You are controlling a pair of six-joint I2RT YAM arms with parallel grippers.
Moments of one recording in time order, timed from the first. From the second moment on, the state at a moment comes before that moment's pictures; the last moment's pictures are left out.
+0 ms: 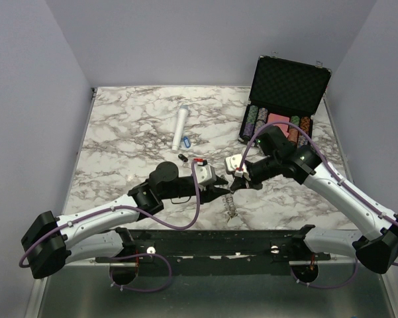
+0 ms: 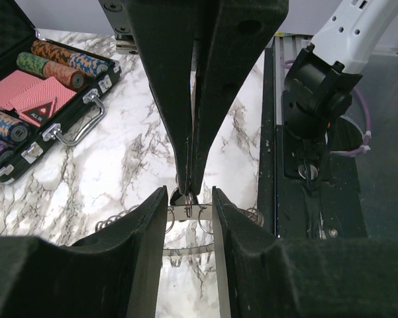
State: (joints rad) left arm -0.98 1.05 0.61 0.37 0.45 0.02; right arm 0.69 1.18 1.15 -0.91 -0.75 -0.91
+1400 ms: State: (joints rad) left arm -0.98 1.03 0.58 0.35 0.45 0.04; right arm 0.68 1.16 1.14 -0.86 -0.77 -0.79
